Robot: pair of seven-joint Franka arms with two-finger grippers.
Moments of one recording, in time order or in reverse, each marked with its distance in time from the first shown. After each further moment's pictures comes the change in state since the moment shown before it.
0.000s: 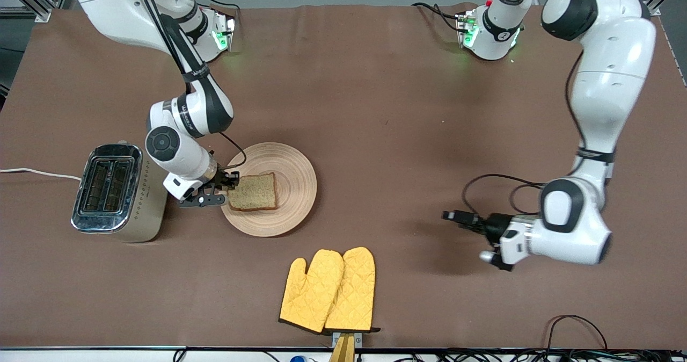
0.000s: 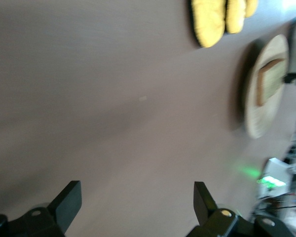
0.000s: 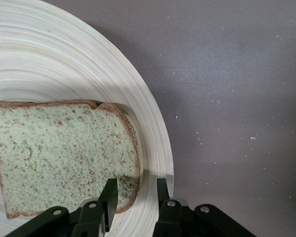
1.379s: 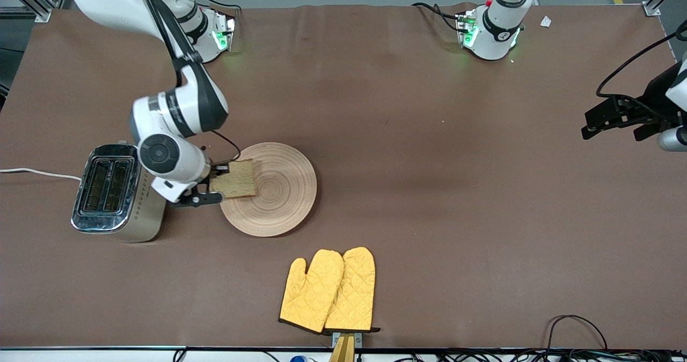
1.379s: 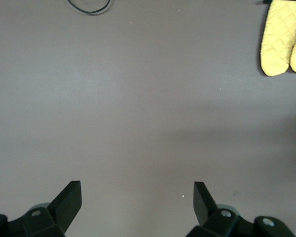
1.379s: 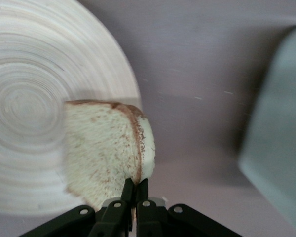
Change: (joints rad) left arm -0.005 -0.761 0.038 -0.118 0.422 -0.267 -0.500; right arm 0.022 -0.072 -0.018 0.272 -0.137 -0.581 0.022
